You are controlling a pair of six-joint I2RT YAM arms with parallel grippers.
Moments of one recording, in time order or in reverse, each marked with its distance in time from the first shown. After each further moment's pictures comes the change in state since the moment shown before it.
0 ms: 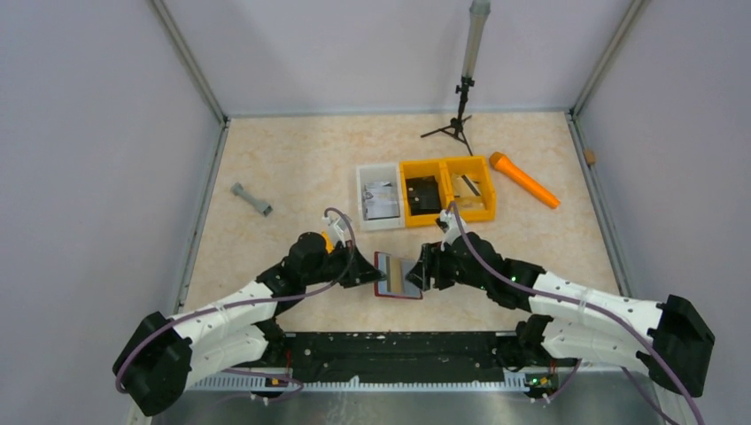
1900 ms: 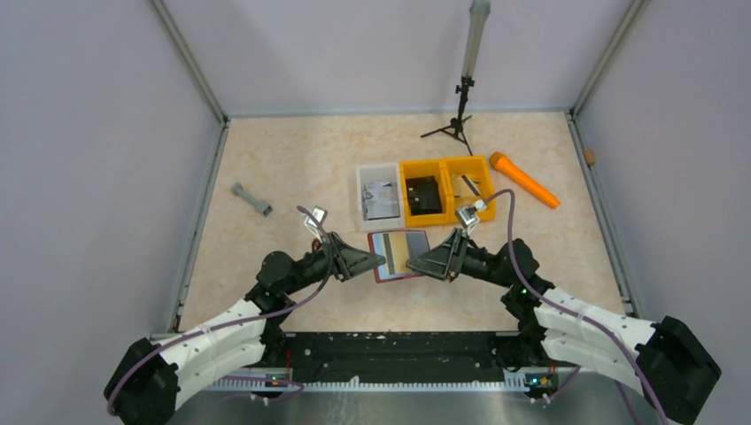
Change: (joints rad) left arm 0.002 -0.205 -0.163 0.590 0.024 -0.311; right arm -0.237 -0.090 -0.320 0.928 -0.575 0.661
